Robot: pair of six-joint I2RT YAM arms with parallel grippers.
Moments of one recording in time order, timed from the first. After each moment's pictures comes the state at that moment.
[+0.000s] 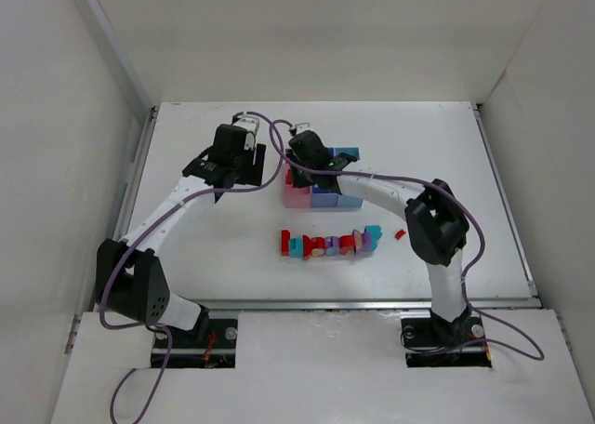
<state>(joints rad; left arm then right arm) -0.38 1.43 1.16 -0.48 -0.15 -0.09 0.76 2.01 1.62 -0.31 0.19 0.40</state>
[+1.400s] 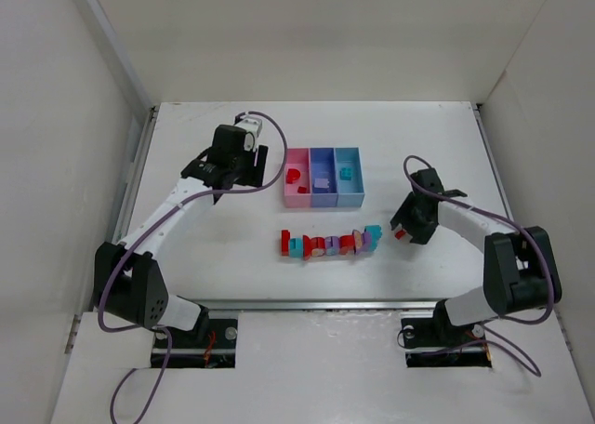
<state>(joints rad) -0.38 1.40 1.15 -0.48 -0.10 -0.06 0.17 1.45 0.78 -0.55 0.10 0.81</state>
